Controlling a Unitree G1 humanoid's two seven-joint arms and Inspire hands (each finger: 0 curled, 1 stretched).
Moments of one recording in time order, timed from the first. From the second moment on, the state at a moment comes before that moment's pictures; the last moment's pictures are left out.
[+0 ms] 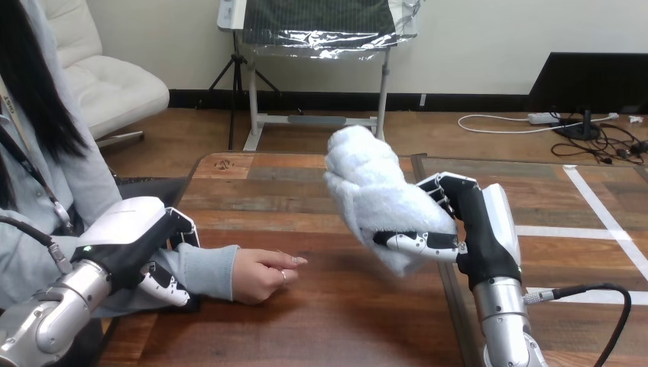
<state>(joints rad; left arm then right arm) -0.56 0.65 -0.38 1.19 0.67 -0.72 0.21 -0.56 -0.19 0.14 1.37 -0.41 -0.91 -0.55</state>
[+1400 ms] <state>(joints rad) -0.49 0.69 -0.35 1.04 0.59 -0.80 0.14 -0.56 -0.15 0.10 1.37 -0.36 -0.97 -0.52</state>
